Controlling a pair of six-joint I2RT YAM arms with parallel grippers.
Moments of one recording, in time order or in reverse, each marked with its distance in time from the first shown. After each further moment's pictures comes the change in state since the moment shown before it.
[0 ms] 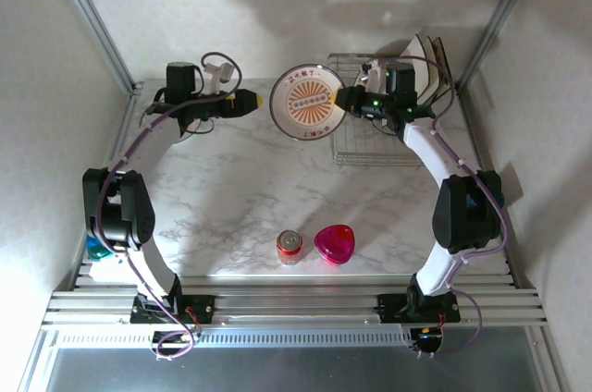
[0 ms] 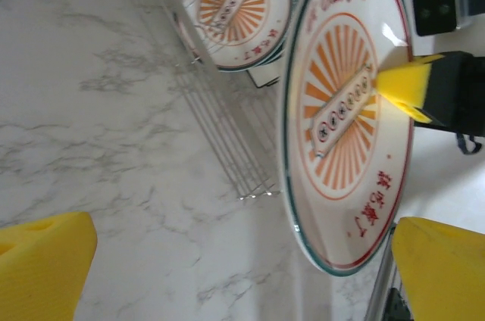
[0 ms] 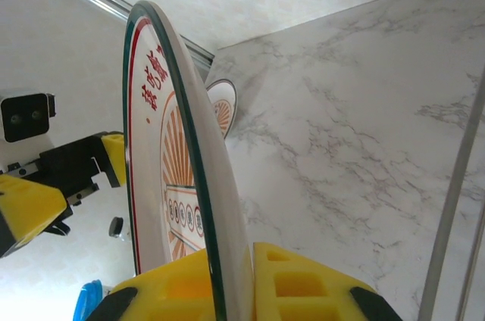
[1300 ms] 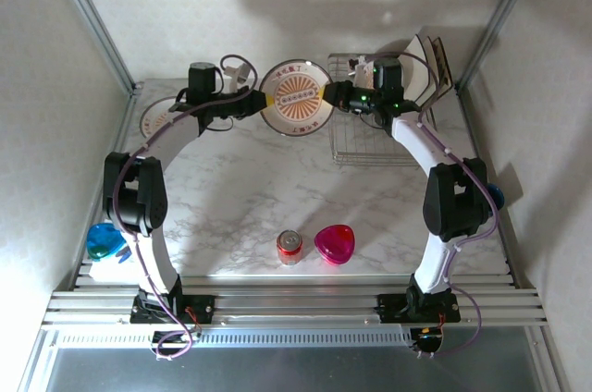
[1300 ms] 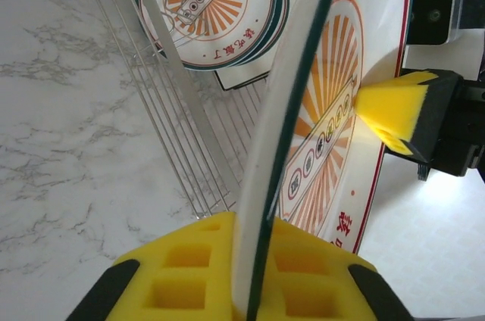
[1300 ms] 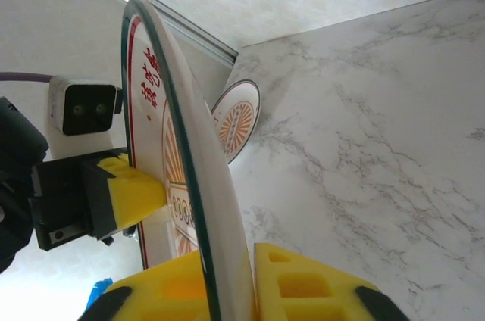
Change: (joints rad) left arm -0.071 0.137 0.045 0.163 0.029 -0.227; right arm 0.046 0.108 0.083 0.071 -0.034 0.038
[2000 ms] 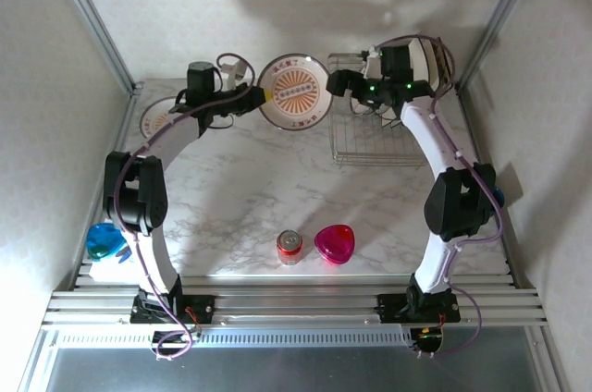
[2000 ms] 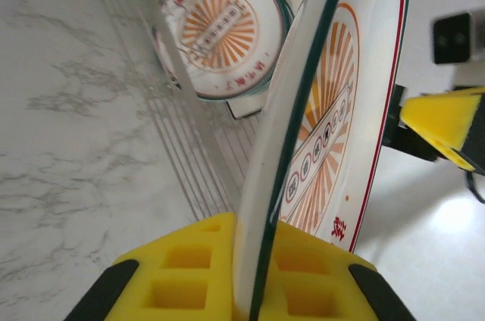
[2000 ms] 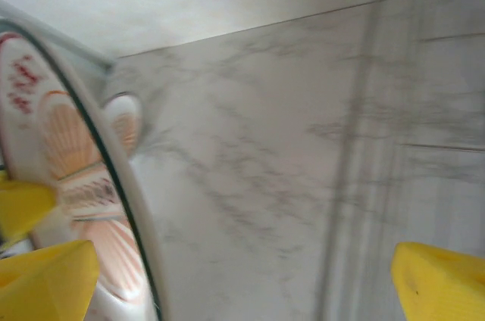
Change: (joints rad) left arm 0.020 0.005 -0.034 0.119 -0.077 -0.079; right arm -0.031 -0.002 0.279 -0.546 0.395 -0.249
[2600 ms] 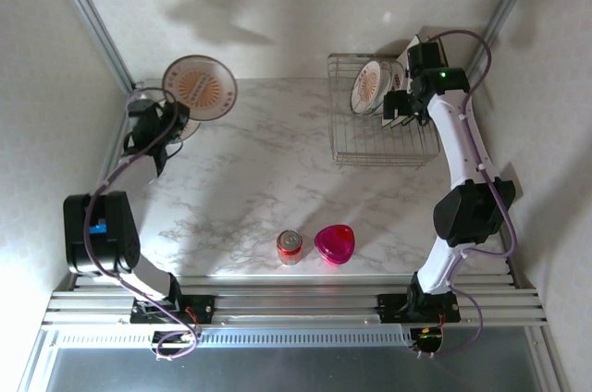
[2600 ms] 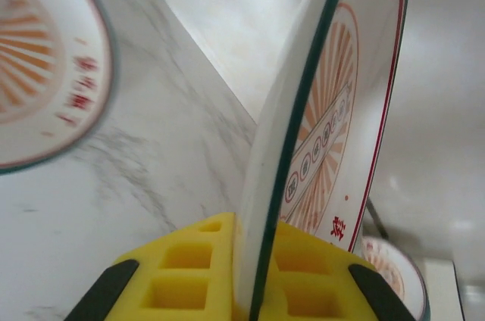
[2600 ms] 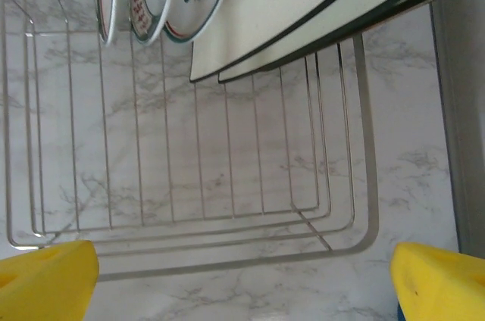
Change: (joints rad) left arm 0.289 -0.373 -0.547 0.240 -0.637 -0.373; right arm -0.103 -0.067 0.107 -0.555 0.569 -0.273
